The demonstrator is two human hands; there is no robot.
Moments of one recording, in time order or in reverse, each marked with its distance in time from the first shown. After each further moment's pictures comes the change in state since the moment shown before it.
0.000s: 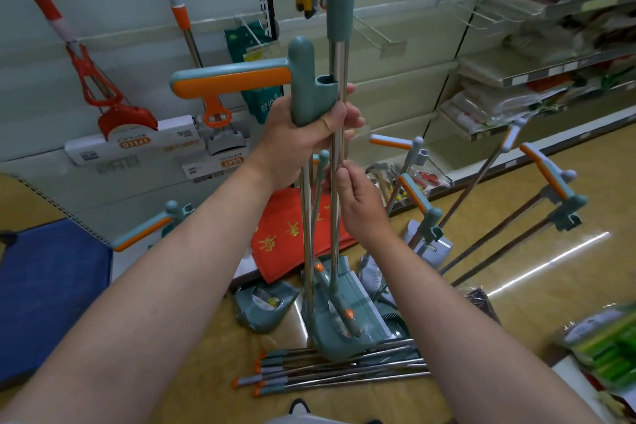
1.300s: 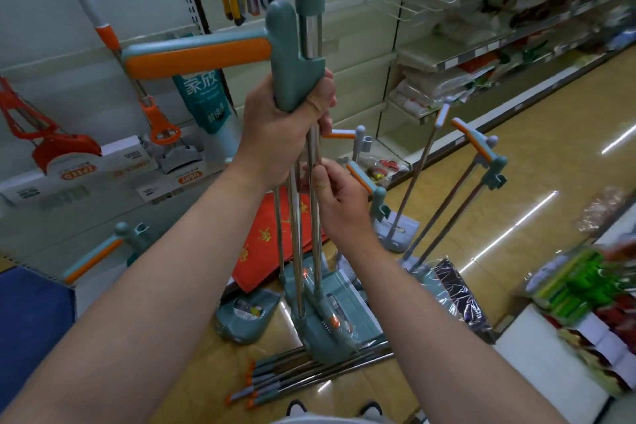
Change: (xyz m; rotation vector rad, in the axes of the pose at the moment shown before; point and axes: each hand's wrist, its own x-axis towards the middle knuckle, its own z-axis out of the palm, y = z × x) left_hand 0.000 0.027 0.083 0.045 0.031 0.156; right_hand -0.048 -0.031 -0.040 0.110 0.279 -0.001
